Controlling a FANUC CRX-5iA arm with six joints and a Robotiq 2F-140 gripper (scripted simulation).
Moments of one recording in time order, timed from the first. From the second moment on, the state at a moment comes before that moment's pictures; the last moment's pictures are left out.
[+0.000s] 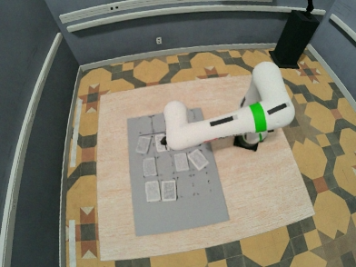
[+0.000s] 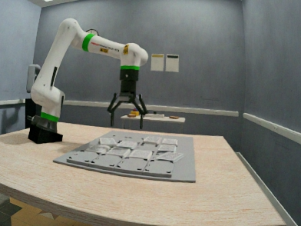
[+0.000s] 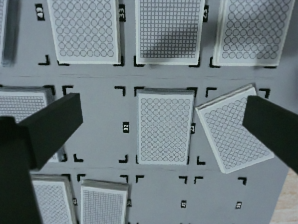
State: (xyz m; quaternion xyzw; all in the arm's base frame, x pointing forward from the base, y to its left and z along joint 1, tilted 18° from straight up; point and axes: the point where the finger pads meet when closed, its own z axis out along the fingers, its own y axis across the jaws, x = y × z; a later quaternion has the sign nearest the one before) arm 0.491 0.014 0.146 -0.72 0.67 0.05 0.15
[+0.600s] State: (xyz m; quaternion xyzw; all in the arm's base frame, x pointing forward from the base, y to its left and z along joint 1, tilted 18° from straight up) arm 0.429 0.020 0.148 -0.72 0.67 0.05 0.15
